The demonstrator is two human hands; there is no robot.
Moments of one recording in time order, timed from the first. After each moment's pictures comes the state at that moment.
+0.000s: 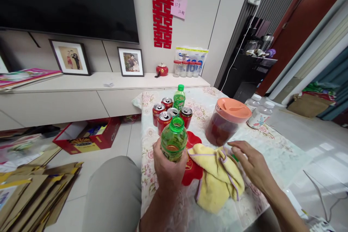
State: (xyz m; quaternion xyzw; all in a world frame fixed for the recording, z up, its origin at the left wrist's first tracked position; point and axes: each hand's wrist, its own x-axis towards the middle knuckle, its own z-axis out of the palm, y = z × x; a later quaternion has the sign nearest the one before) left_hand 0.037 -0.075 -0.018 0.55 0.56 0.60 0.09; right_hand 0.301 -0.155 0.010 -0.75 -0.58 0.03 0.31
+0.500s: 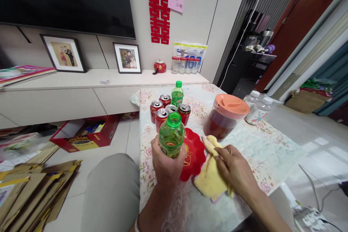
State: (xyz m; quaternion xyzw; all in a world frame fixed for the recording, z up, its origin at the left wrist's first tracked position) left_hand 0.036 -0.075 -0.010 0.55 0.57 0.60 0.15; right_hand 0.242 -0.163 0.000 -0.73 -0.66 -0.02 0.17
